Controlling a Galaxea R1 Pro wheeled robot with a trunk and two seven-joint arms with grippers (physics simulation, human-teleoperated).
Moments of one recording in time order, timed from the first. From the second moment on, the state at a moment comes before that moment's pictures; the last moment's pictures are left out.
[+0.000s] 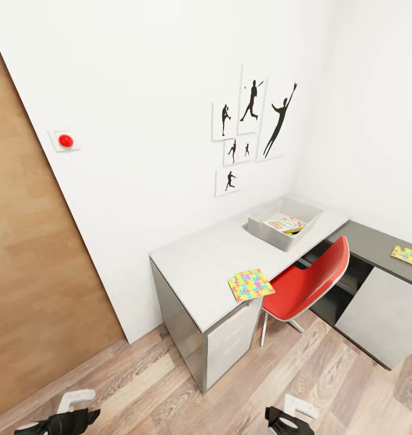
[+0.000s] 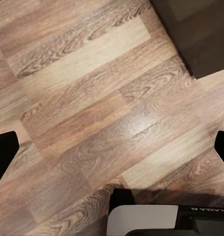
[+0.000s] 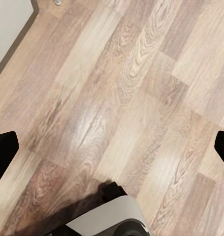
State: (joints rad) left arm -0.54 0.28 0.48 -0.03 -0.32 -0.03 -0.34; right arm -0.41 0.04 0.48 -0.37 -0.74 -0.03 -0.59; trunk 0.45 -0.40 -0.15
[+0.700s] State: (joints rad) left arm -0.53 0.26 0.48 -0.03 -0.32 -0.04 -0.31; right arm -0.41 0.04 0.48 -0.37 -0.75 -0.06 -0.59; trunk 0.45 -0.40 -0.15
